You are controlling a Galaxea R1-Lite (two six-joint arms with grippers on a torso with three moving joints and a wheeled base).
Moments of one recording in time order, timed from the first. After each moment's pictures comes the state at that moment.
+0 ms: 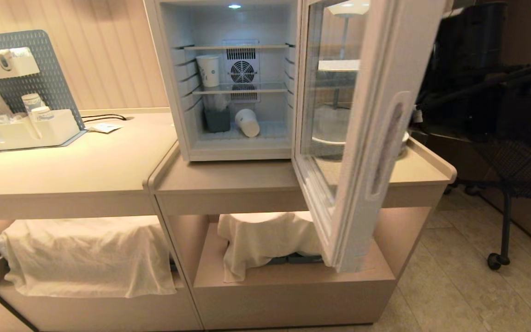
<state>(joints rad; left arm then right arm) 0.00 0.00 0.00 0.00 0.00 0.02 0.55 1.76 -1.49 -0.03 -0.42 0.10</state>
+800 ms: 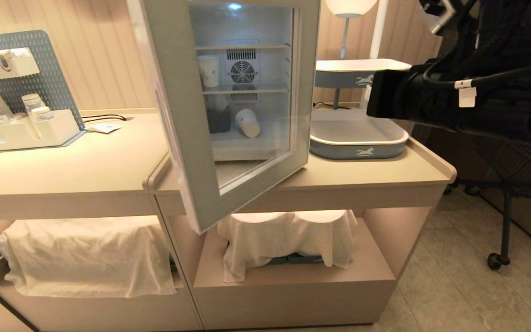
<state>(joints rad) 0.00 0.00 0.00 0.00 0.00 0.02 0.66 1.63 -1.44 -0.02 -0.44 0.19</state>
